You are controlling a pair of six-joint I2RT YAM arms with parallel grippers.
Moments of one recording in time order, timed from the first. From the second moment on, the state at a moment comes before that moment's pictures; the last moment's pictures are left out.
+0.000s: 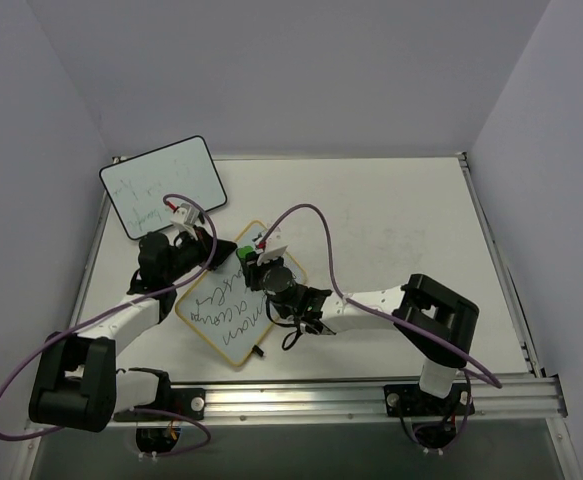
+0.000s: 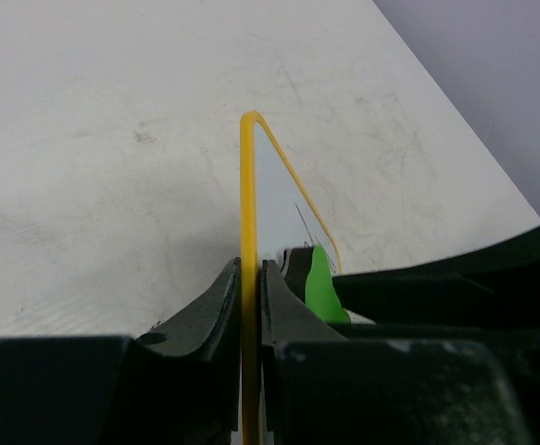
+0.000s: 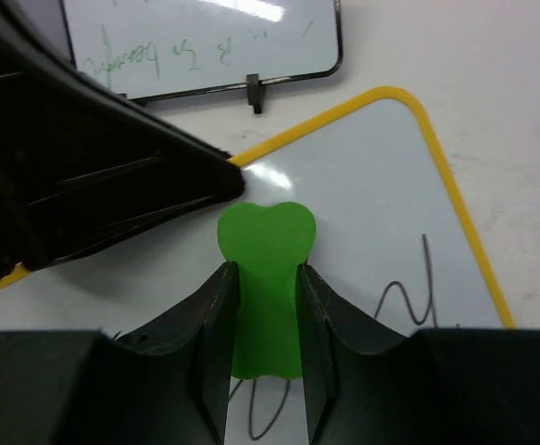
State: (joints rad) left arm -0.18 1.25 0.48 0.61 0.58 -0.44; right arm 1.10 1.76 0.89 0.67 0.57 0.31
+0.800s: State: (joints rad) left arm -0.19 1.22 0.46 0.60 0.53 -0.42; right arm 0.97 1.77 0.83 0.75 0.57 0.35
